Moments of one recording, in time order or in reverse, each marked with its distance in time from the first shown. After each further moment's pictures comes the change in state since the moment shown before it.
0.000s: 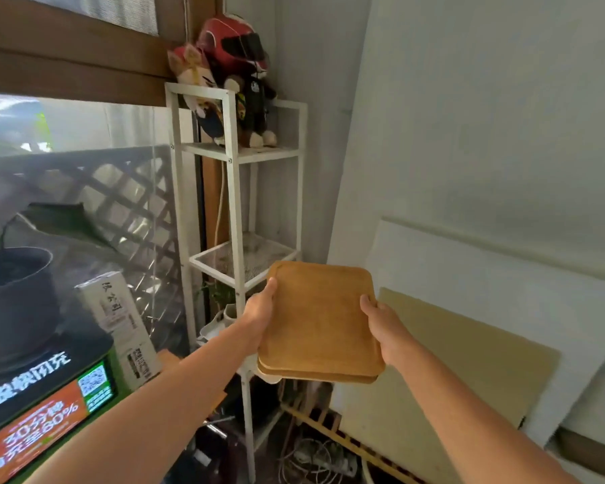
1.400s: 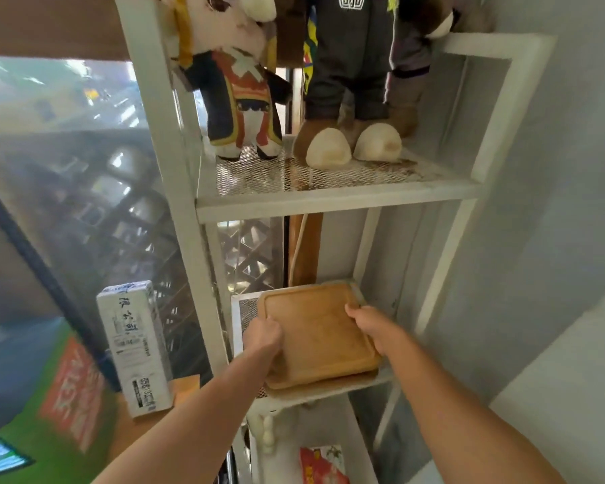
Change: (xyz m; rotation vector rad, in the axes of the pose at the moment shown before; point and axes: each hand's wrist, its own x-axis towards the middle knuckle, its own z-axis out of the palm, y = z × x) left_hand 0.397 0.083 -0.037 0.263 0.980 -0.274; right_hand 0.524 -0.121 0.251 -0.532 -0.786 0.129
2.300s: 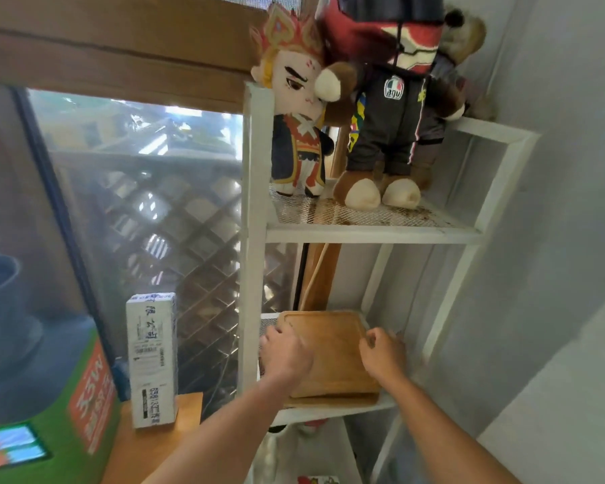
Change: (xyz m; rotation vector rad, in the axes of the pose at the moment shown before) left_hand -0.039 0.002 -0.009 0.232 0.107 0.313; right_hand -0.047 0.013 0.012 -0.684 0.513 -0.395
